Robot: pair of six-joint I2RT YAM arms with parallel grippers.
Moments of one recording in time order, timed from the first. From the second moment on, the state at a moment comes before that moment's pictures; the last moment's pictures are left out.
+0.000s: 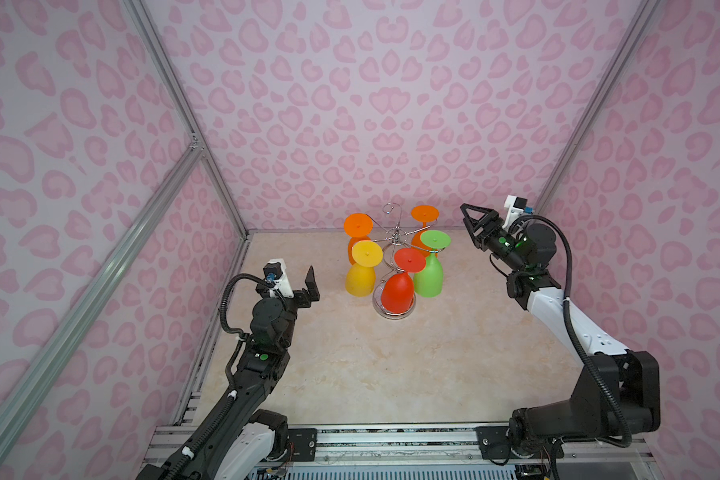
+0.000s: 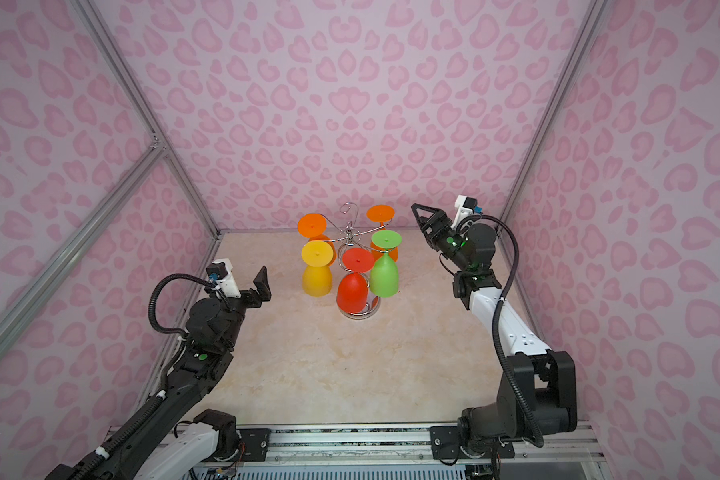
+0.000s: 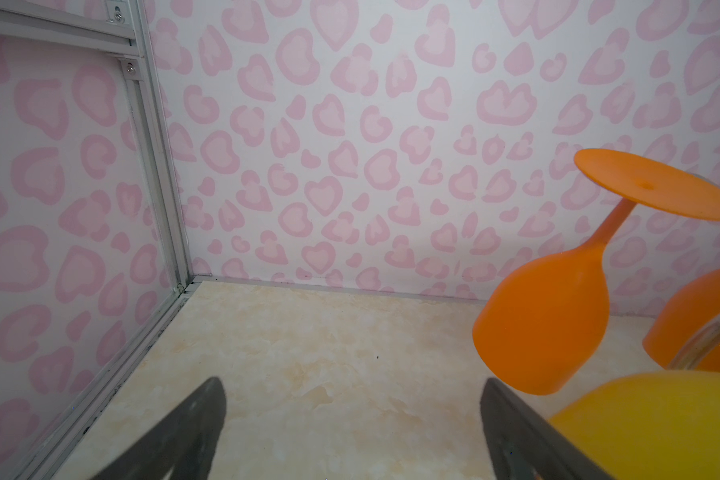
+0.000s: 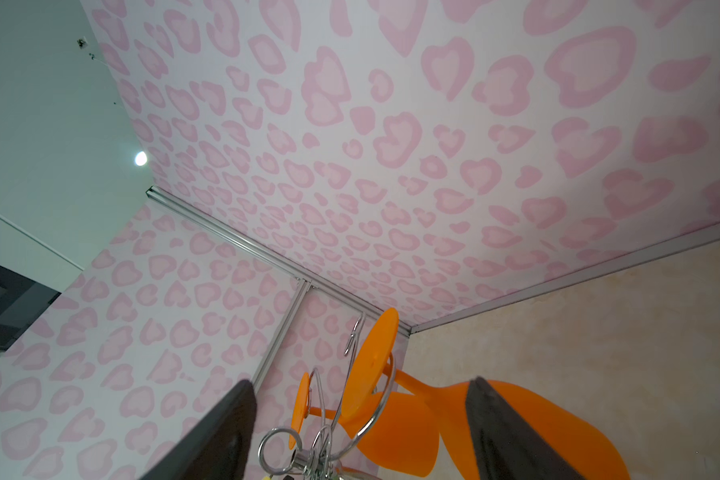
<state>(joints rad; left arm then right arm) -0.27 0.87 0.50 0.36 -0.25 -0.12 0.09 1.46 1.09 0.51 -0.57 1.16</state>
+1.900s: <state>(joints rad) -0.28 0.87 0.51 0.36 -0.26 -0.09 0.20 1.69 1.38 0.24 -0.57 0.98</state>
